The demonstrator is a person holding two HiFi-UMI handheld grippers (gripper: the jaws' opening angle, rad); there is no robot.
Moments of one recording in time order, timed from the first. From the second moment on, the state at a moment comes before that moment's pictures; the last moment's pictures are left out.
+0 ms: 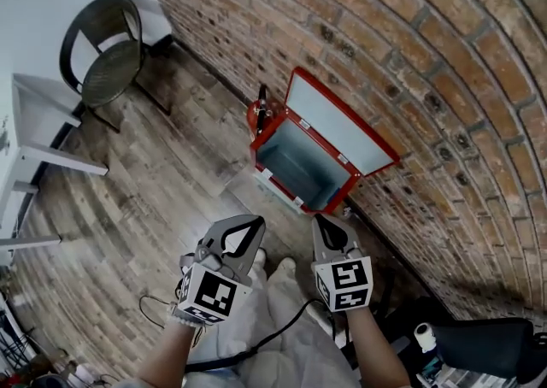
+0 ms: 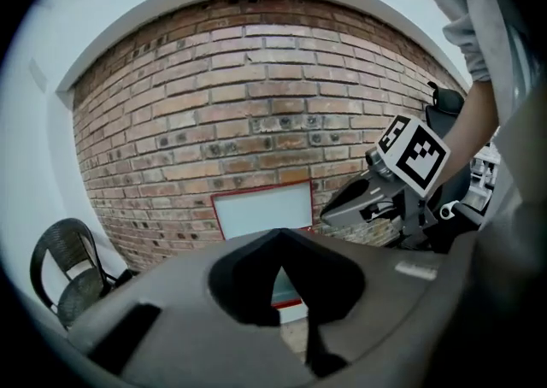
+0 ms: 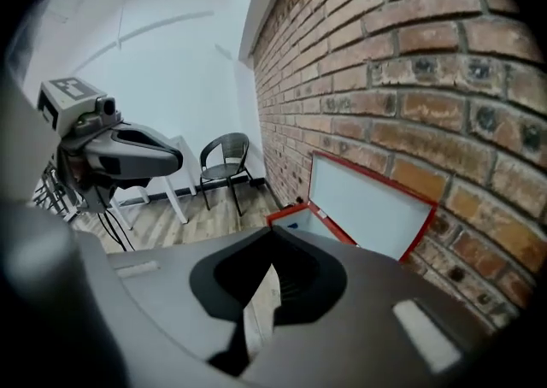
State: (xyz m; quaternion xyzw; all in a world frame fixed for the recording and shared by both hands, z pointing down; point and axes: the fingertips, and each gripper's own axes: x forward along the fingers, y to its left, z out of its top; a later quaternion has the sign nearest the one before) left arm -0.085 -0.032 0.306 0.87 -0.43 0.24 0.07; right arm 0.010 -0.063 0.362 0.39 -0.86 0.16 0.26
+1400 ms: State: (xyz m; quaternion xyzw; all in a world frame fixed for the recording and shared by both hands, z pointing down) left arm -0.074 -0.039 0.092 0.87 -0.46 0.16 -0.04; right arm 0.071 -0.066 0.107 0.49 -0.86 0.01 0.13
